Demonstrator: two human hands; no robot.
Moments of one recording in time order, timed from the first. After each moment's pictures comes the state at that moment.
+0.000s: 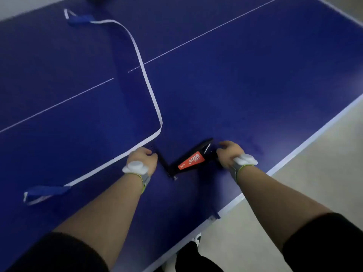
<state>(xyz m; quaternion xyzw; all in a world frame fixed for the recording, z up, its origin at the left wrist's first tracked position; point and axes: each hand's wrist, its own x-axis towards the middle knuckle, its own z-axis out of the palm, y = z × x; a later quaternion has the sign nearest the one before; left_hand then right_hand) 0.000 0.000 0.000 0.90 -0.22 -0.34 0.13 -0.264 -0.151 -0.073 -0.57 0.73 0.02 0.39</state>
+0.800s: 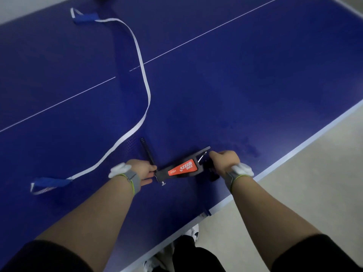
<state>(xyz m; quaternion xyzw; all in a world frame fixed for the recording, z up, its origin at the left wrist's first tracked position) -0.022 0.010 0.012 0.79 0.03 -0.54 0.28 -0.265 -0.116 0.023 -0.52 0.71 0.03 0.47</state>
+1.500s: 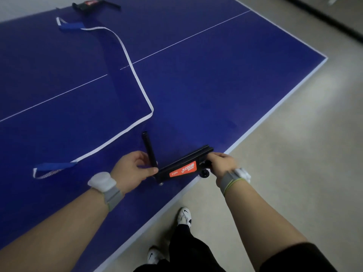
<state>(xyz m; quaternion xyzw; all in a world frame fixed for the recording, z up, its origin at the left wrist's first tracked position) -0.020 0.186 0.085 0.71 -0.34 -0.53 0.33 -0.293 0.079 0.056 -0.31 0.73 -0.27 0.55</state>
